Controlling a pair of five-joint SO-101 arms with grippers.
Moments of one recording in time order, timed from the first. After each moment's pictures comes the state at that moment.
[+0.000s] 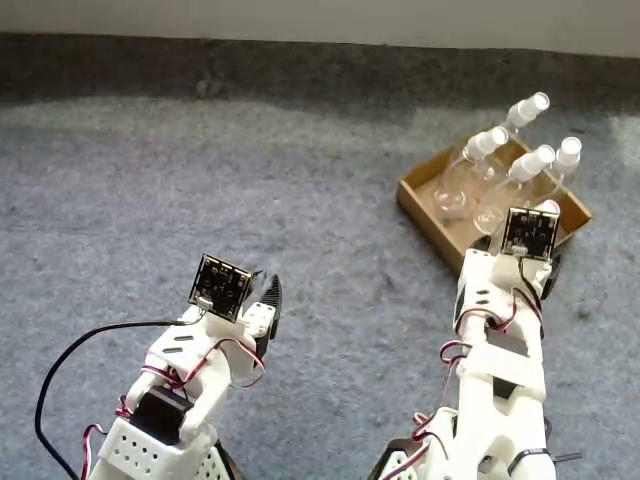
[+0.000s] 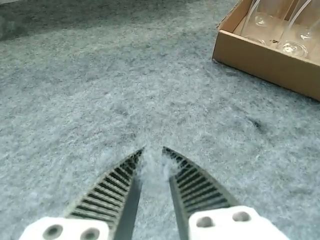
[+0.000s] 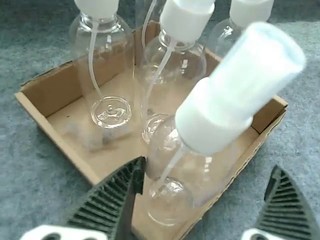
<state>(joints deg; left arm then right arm) 20.7 -104.3 95.9 45.1 8.4 13.2 -41.7 78.4 0.0 9.5</state>
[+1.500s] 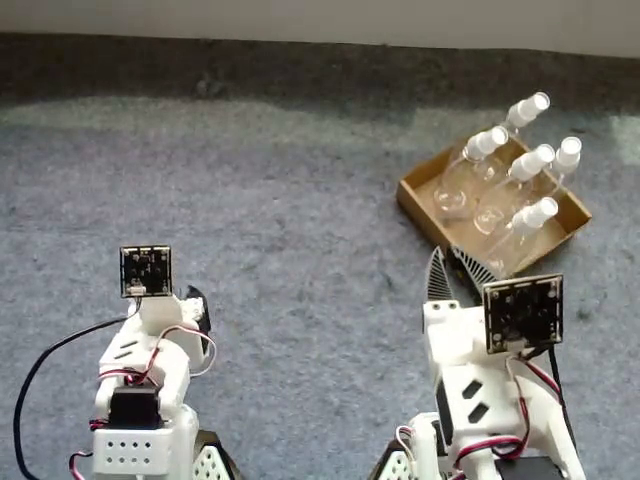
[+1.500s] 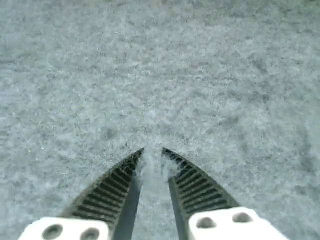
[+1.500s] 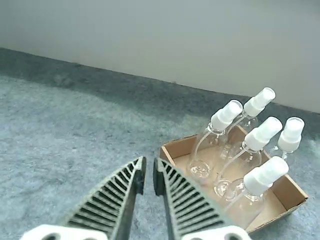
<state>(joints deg) -6.2 -104.3 95.8 58.3 8.5 -9.0 -92.2 46.7 69.7 9.5</state>
